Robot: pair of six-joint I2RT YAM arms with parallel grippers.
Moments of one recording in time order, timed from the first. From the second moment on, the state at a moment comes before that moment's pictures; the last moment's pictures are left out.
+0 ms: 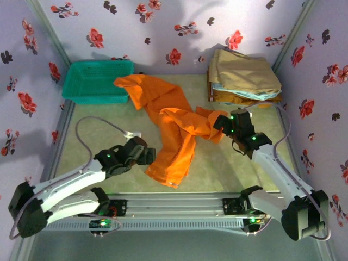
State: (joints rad) left arm -0.93 1.03 0.66 -0.62 -0.34 -0.73; right arm 0.35 1.05 0.79 -0.51 0.18 0.70
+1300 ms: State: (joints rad) left arm -0.94 1.06 0.62 -0.48 -0.22 -0.75; right arm 0.22 1.11 0.69 -0.45 -0.06 0.87
